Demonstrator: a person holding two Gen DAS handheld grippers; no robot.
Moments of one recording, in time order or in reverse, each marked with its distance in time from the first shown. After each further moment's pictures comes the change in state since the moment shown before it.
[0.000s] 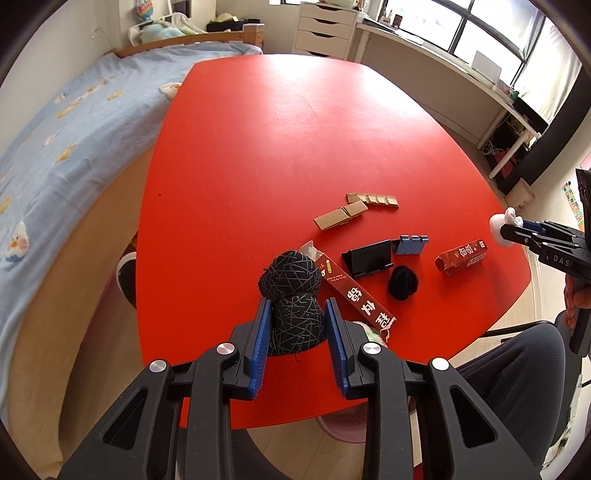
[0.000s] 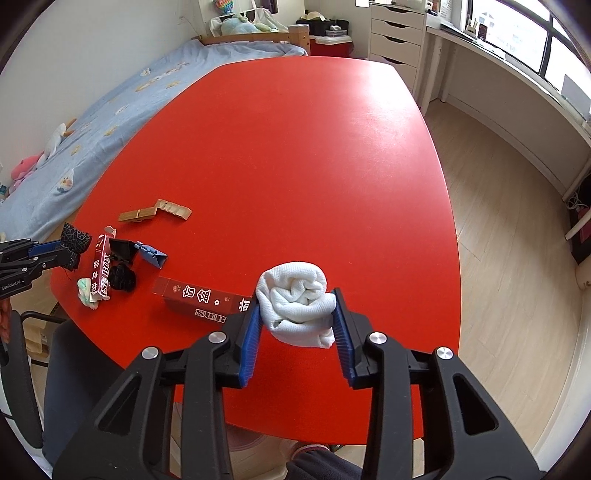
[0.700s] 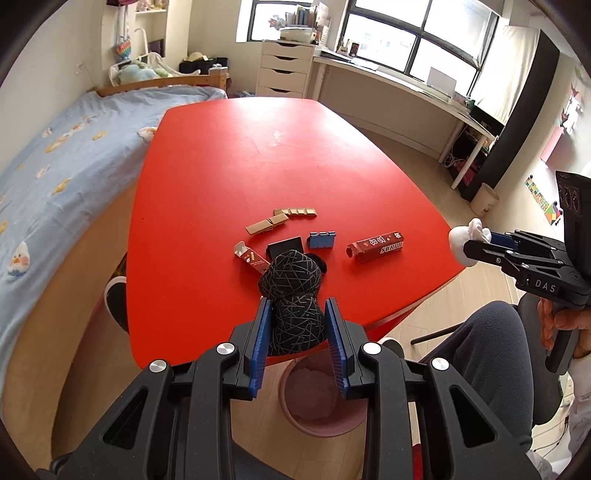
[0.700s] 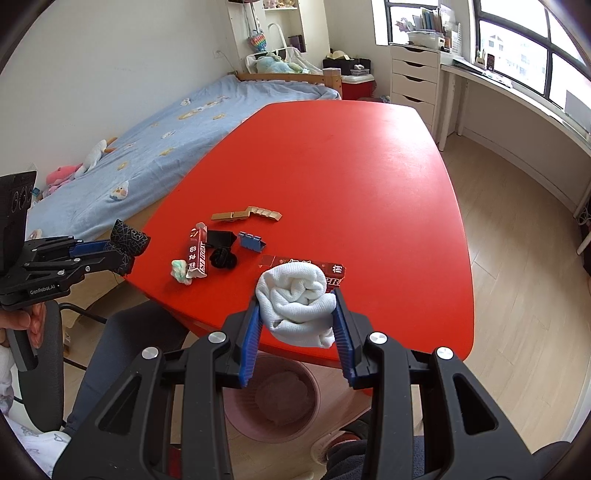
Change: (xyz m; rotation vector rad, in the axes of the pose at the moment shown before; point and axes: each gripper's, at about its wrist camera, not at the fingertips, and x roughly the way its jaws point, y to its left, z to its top) left arm -0.069 -0.049 -0.043 0.079 -0.141 -0.093; right arm -0.093 0.061 -0.058 -0.035 -0.158 0.094
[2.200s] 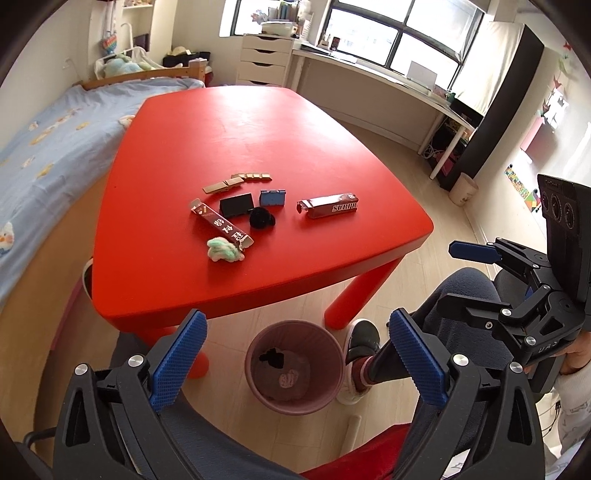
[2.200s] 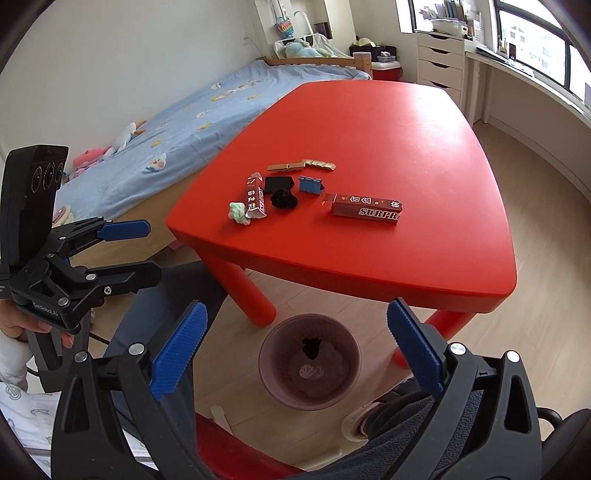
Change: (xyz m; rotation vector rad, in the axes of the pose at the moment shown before) left arm -0.009 -0.037 -0.047 0.007 0.013 -0.070; right arm -0.012 0.039 -0.058 -0.015 0.054 0.107
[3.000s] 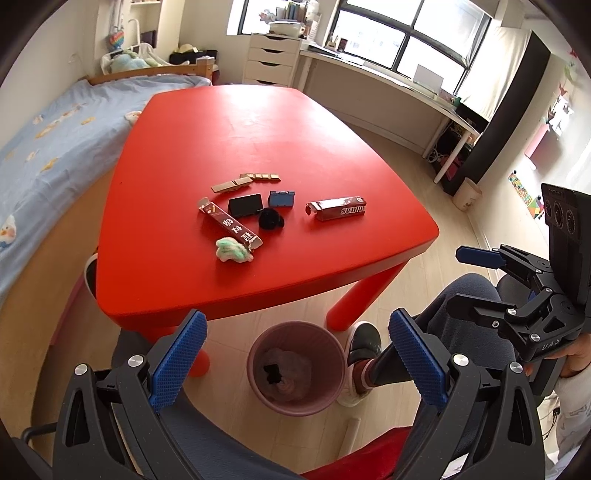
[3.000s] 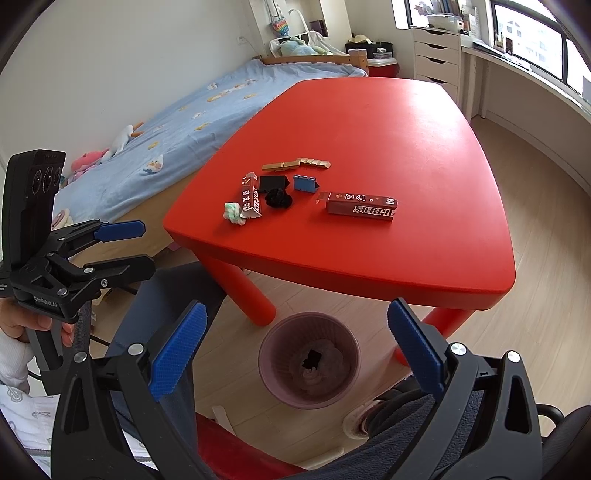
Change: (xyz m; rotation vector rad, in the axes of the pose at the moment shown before) left arm 0.001 0.008 0.001 -0.021 -0.002 0.004; right arm 0.001 -0.007 0.000 0.018 0.006 0.000
